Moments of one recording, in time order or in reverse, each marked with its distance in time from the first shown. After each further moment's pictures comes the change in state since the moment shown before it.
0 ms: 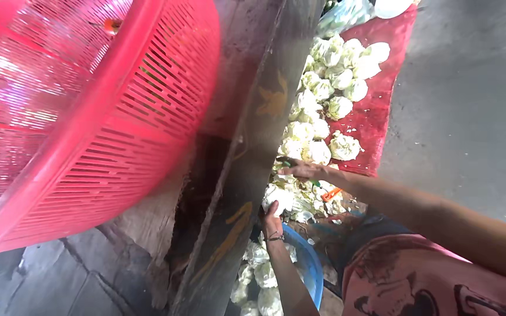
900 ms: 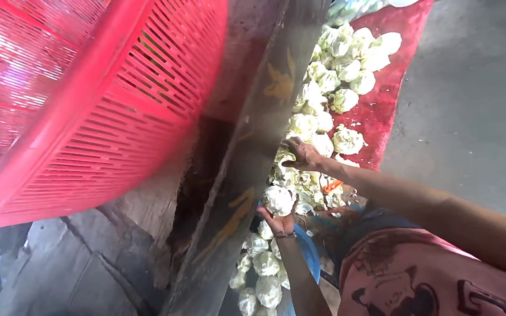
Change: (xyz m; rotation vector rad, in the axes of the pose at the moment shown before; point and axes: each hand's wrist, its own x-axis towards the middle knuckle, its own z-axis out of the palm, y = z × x) left_hand -0.008 -0.038 -0.018 -0.583 -0.028 -0.267; right_hand 0.019 0.013 -0.003 -0.573 0.332 -0.204
